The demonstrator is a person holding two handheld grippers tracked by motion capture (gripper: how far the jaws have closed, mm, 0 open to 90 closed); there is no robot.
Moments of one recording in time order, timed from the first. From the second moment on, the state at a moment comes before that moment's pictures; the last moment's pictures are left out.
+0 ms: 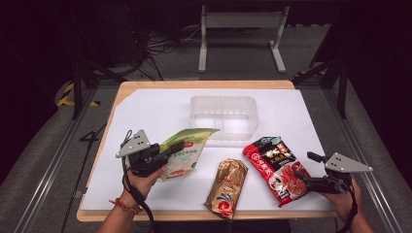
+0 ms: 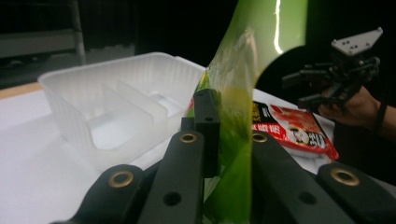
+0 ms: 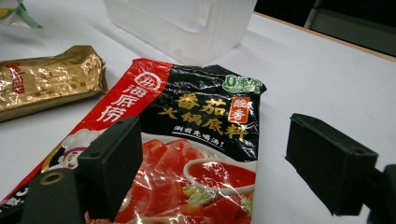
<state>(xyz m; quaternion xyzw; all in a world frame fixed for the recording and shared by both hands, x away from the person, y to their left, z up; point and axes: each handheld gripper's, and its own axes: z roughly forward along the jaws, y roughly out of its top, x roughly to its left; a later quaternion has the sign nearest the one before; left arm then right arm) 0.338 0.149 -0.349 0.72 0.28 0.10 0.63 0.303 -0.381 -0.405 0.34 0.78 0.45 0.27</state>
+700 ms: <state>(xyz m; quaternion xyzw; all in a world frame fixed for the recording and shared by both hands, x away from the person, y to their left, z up) 0.370 0.133 -0.324 0.70 0.29 0.14 0.64 0.297 -0.384 -0.405 0.34 0.78 0.45 0.27</state>
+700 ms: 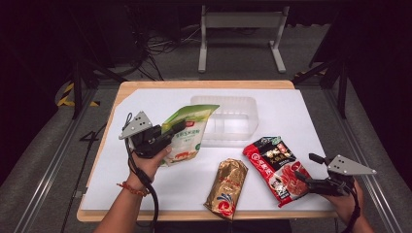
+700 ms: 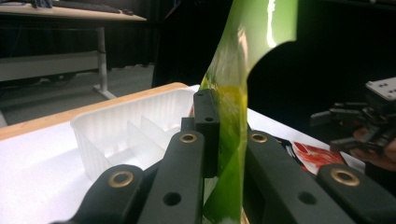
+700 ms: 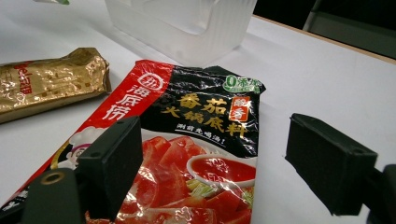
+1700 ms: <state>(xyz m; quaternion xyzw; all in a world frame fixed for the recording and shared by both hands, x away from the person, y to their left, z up) 0.486 0.056 -0.306 0.68 0.37 0.23 0.59 0.293 -0.385 -0.405 0.34 0.78 0.45 0.27</state>
